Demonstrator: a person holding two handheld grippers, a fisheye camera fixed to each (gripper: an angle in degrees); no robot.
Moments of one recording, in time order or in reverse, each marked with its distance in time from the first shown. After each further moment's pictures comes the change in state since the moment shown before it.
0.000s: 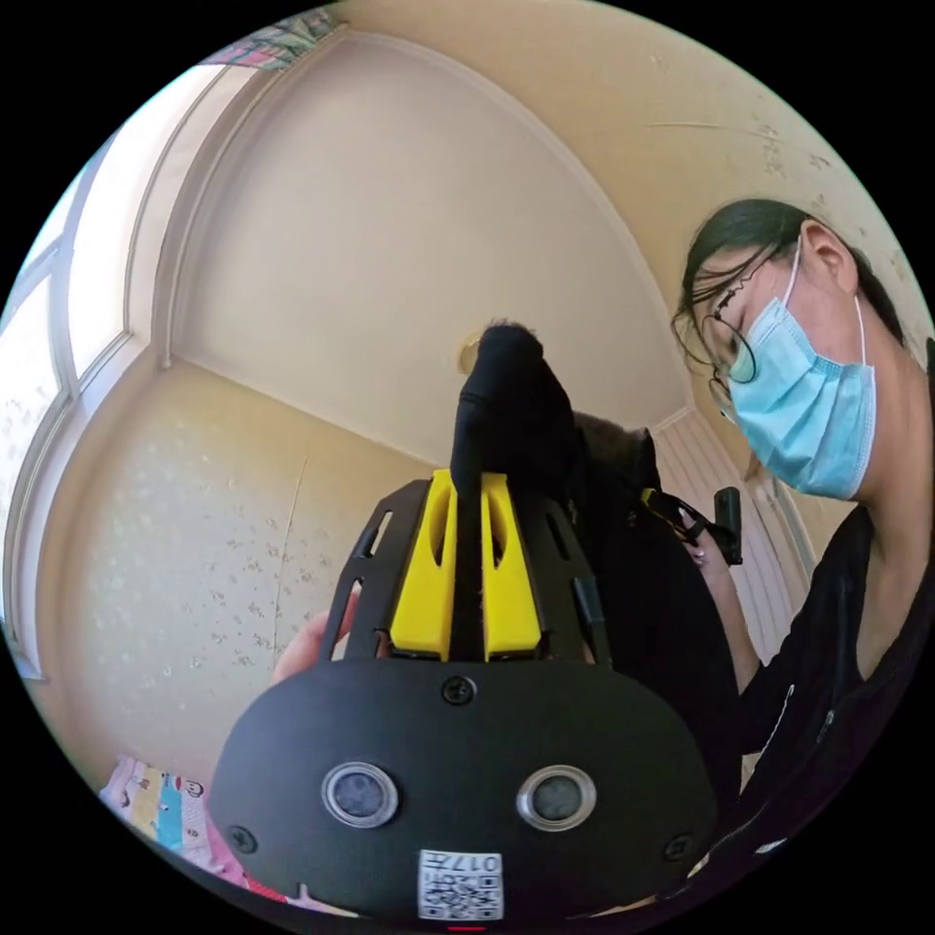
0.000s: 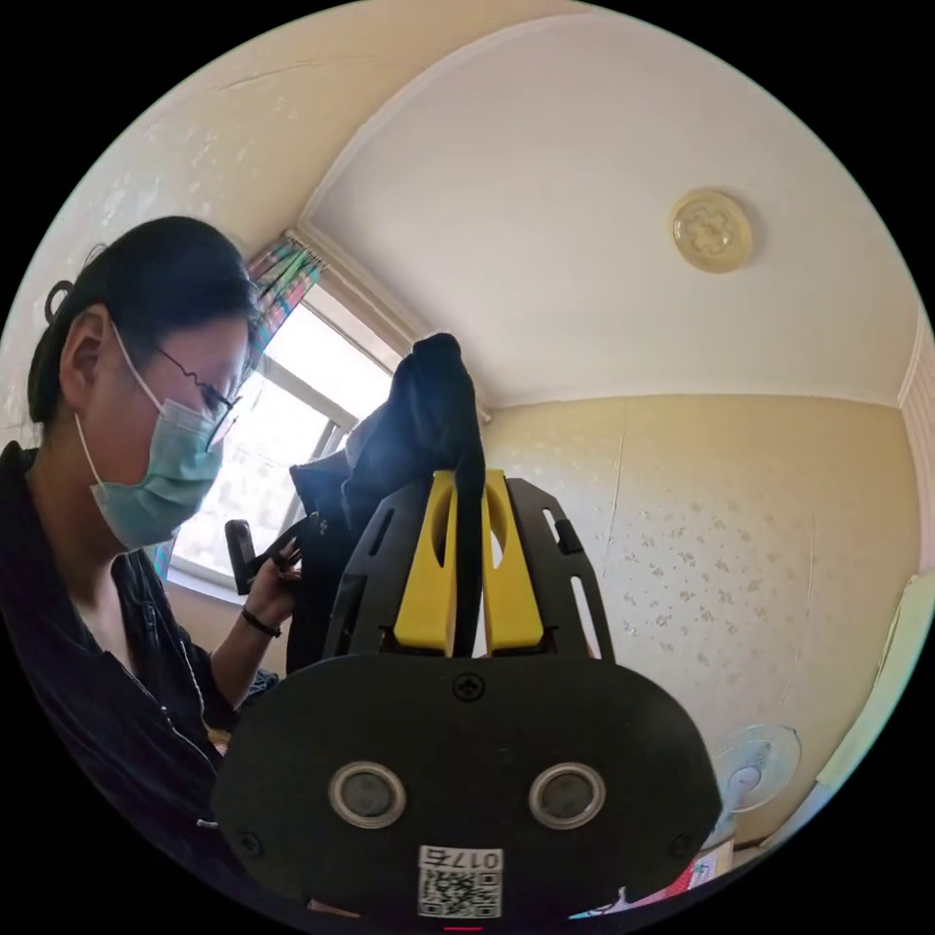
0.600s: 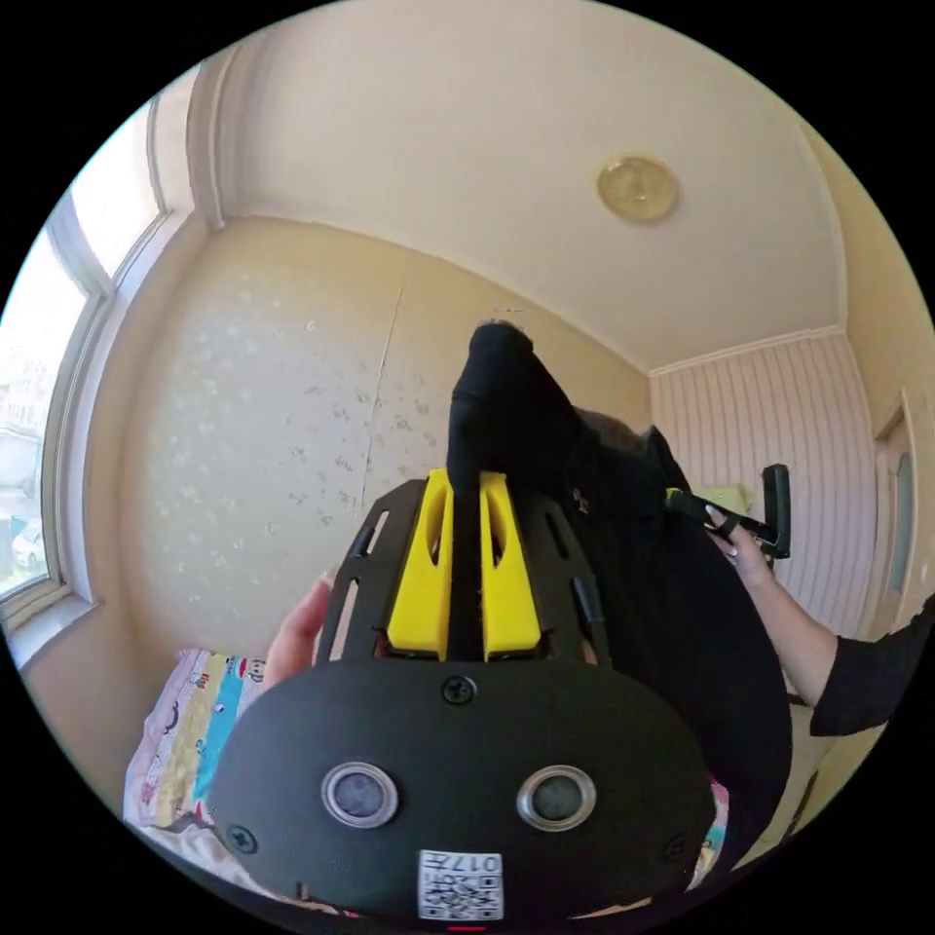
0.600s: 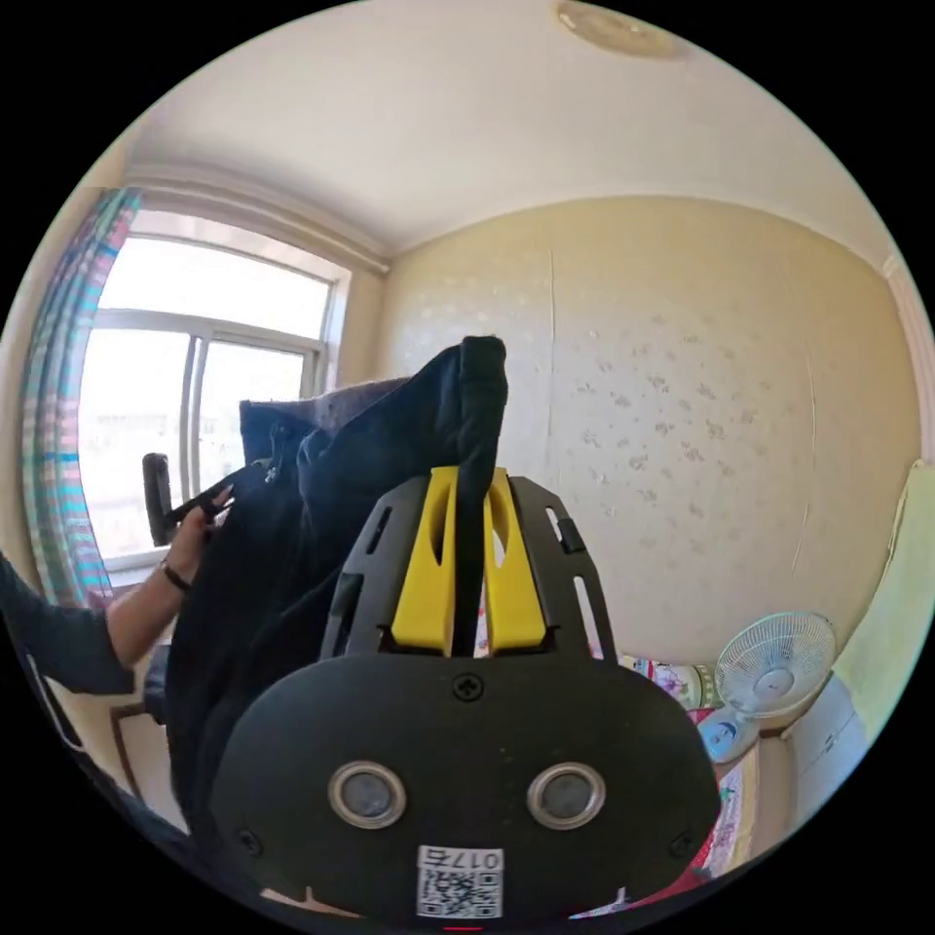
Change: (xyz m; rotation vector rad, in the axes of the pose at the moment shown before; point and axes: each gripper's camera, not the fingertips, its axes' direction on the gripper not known) left arm -0.227 0.239 0.290 -0.572 -0.368 -0.085; right arm 0.291 0.271 0.283 -0.468 0.156 0.261
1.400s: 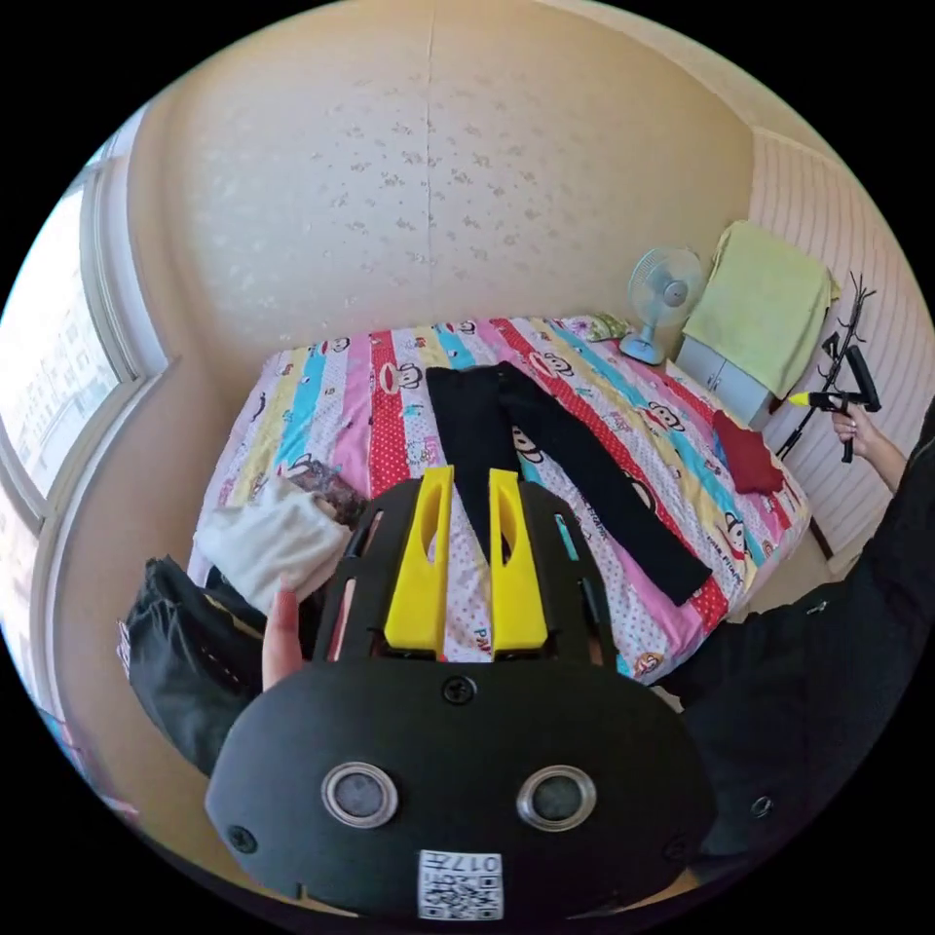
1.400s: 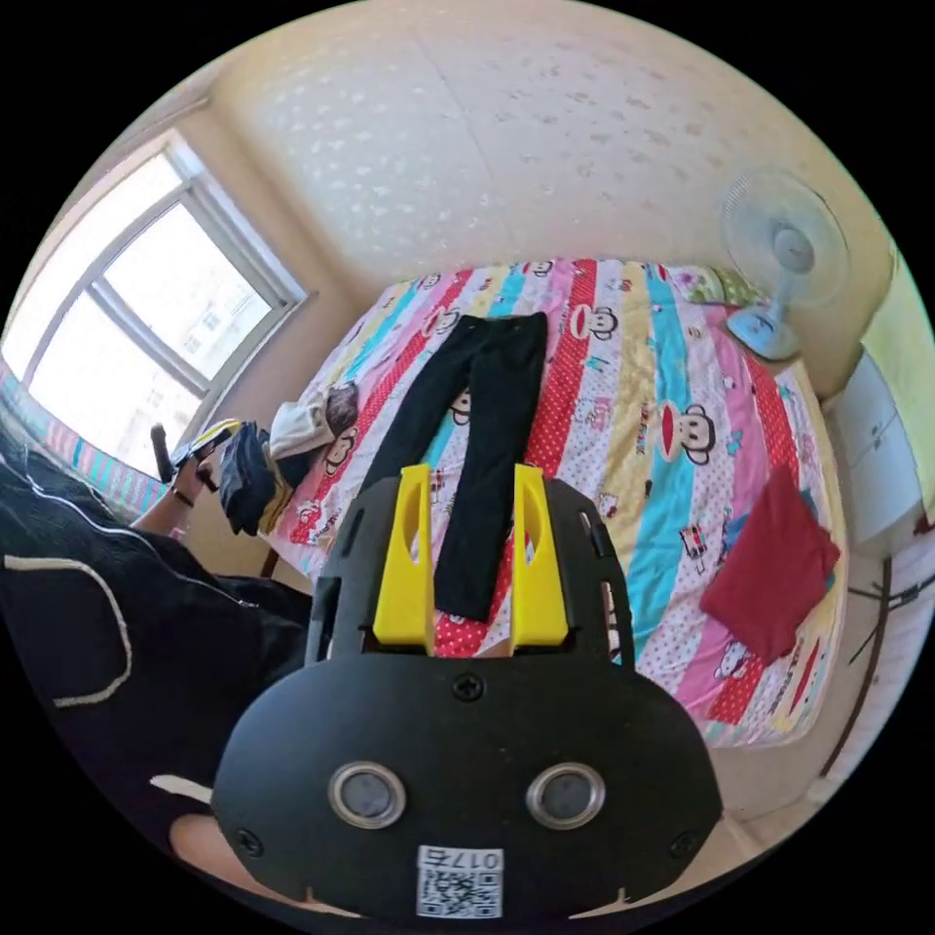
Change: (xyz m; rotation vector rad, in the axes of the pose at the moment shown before) left arm -0.001 0.424 -0.255 -0.758 -0.117 0.019; right arm 0.030 0.421 -0.265 -0.845 -0.065 0.359
